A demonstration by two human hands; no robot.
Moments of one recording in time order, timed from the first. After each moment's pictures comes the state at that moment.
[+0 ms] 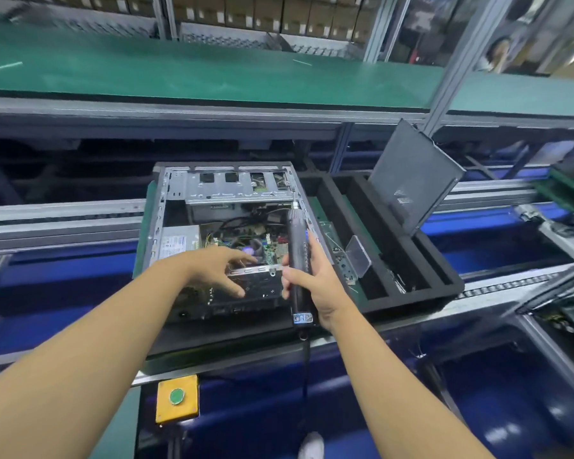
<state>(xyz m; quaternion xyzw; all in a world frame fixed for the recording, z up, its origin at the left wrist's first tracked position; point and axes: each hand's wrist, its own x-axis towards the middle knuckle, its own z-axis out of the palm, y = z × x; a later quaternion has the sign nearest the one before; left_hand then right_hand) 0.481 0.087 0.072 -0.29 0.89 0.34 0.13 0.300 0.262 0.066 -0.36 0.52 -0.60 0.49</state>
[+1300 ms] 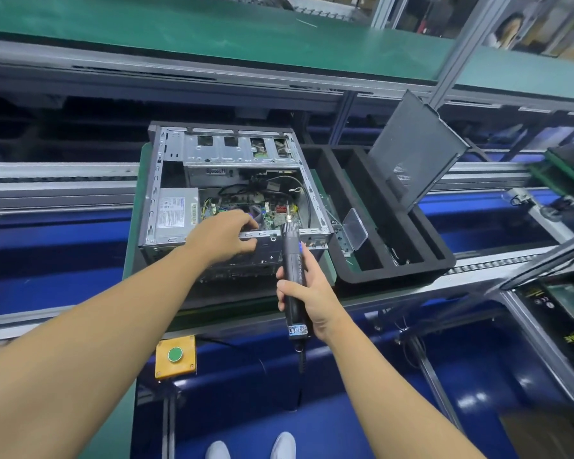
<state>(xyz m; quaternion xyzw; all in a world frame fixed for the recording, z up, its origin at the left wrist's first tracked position) 0.466 0.111 0.029 -0.34 0.91 0.20 -0.10 0.330 0.312 0.021 -0.31 0.55 -0.57 0.53</state>
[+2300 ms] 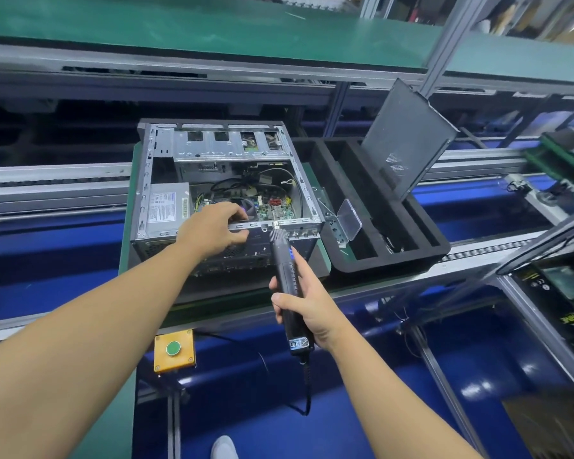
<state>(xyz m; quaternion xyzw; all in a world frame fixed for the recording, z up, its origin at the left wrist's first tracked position) 0.468 0.120 0.033 -0.38 0.89 0.23 -0.15 0.336 0.348 0.026 -0.34 0.55 -0.54 0.54</state>
